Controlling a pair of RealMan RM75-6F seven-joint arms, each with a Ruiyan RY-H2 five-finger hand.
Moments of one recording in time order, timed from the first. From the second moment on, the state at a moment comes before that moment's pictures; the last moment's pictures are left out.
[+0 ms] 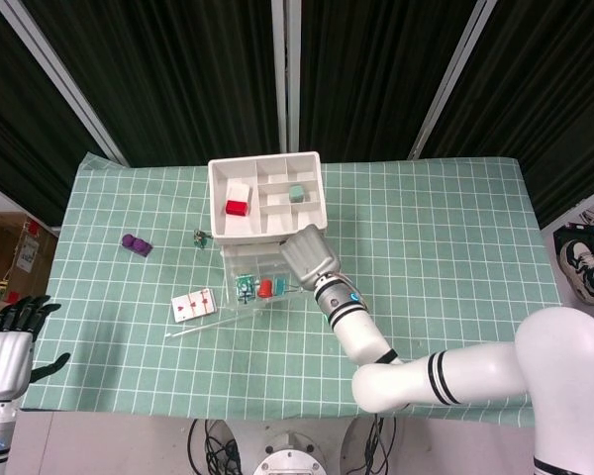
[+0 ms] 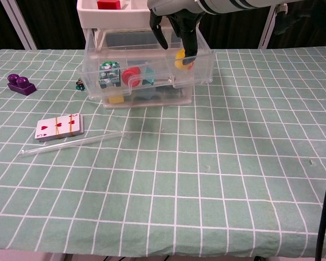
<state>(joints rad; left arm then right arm) -0.05 -1.26 -0.04 -1.44 1.53 1.56 0.04 1.49 -1.38 0.19 -1.86 -0.08 1.12 -1.20</state>
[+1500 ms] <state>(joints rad) -0.06 -1.23 -0.05 -1.49 1.55 1.59 0.07 1.23 -1.22 0.14 -2.13 -0.71 1.23 -0.79</state>
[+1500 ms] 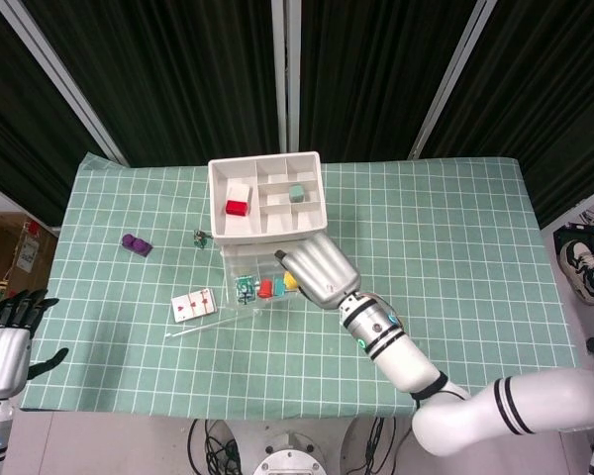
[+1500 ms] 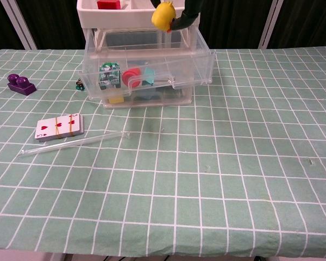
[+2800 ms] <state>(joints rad) -0.05 -1.25 -0.05 -1.50 1.57 1.61 0.09 0.83 -1.53 -0.08 -1.73 -1.34 1.07 -0.62</state>
